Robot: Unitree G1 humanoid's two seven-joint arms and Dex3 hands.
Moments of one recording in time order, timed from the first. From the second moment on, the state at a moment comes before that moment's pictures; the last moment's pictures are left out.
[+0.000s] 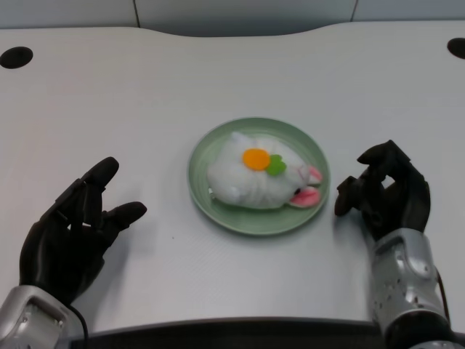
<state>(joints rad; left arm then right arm) -0.01 0.08 0.30 0.10 -0.58 0.32 -0.33 -0.49 0.01 -0.37 0.95 0.32 -0.34 0.10</state>
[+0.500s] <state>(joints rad) -0.01 0.08 0.30 0.12 -0.58 0.32 -0.32 -0.49 -0.01 -0.37 0.96 0.32 -0.34 0.12</state>
